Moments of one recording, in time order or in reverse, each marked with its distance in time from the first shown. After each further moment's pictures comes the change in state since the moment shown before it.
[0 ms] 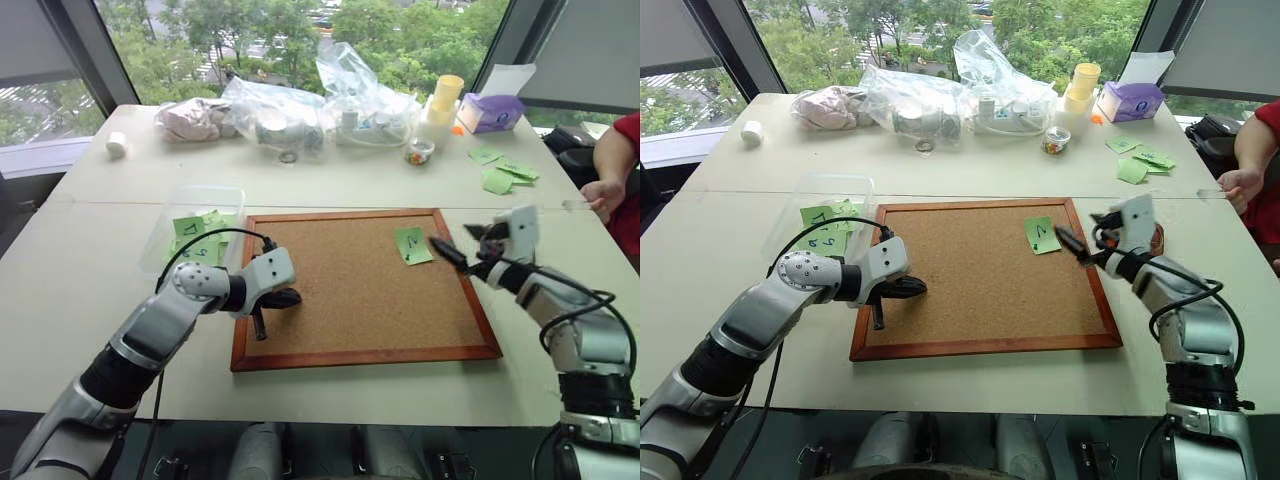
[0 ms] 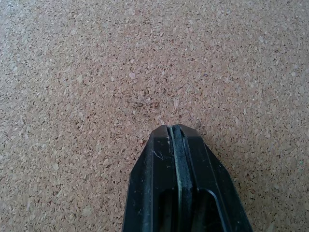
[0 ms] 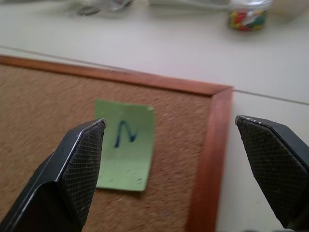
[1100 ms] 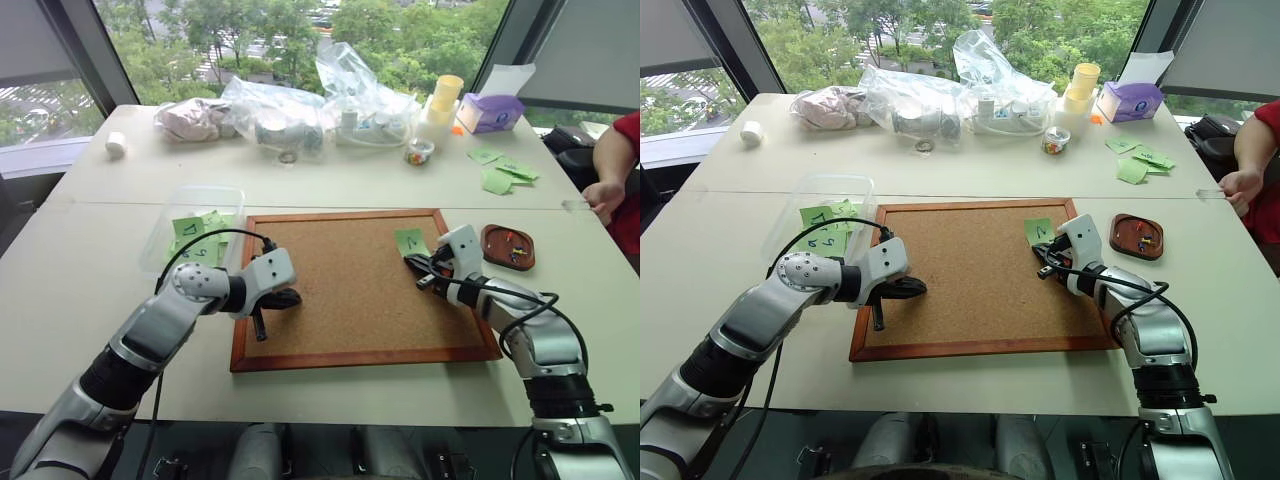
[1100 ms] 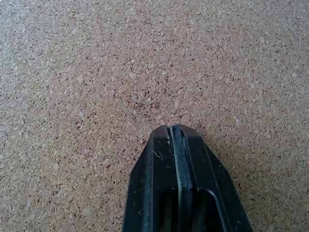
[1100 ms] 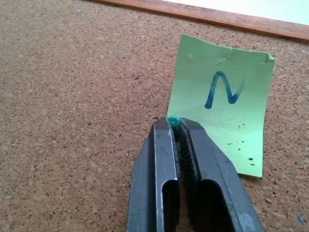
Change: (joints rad) left arm 0.006 0.002 0.001 -0.011 0.000 0.009 0.007; right arm -0.011 0.071 0.156 0.008 -0.135 0.015 0.013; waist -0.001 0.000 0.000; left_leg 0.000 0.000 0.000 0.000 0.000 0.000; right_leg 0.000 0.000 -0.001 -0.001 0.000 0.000
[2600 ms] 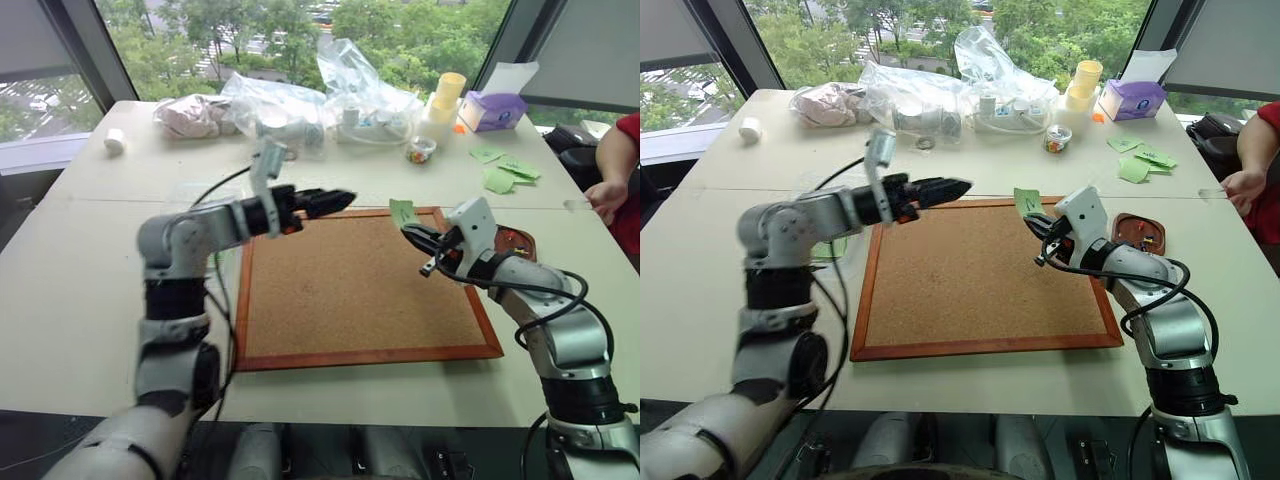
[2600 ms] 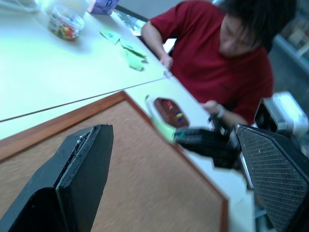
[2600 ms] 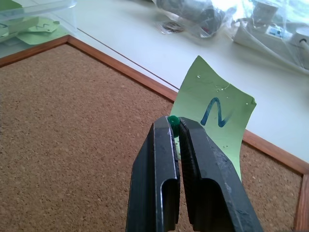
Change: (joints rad) left arm -0.473 -0.593 0.644 0.471 -0.518 0.509 0.391; right arm -0.020 -0.070 -0.008 -0.264 -0.005 -0.039 0.032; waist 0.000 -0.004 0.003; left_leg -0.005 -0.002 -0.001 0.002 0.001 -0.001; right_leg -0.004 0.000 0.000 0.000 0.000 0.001
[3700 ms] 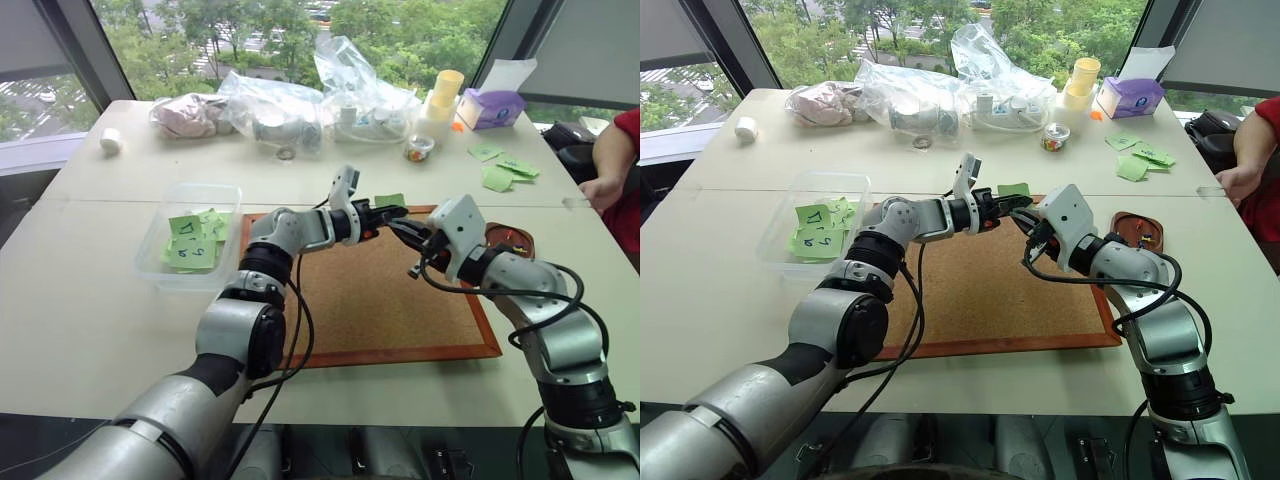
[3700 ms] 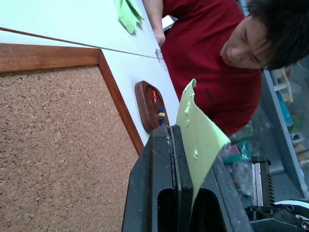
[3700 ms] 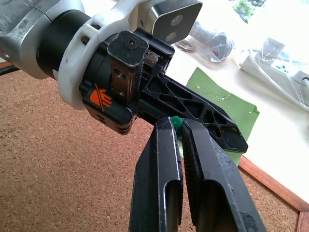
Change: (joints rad) left arm -0.246 -0.172 -0.042 0.752 0.081 -0.366 -0.012; right arm -0.002 -0.002 0.046 -0.105 -0.057 0.002 -0.025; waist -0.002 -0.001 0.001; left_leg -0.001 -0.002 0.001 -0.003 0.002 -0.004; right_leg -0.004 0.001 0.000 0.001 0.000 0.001
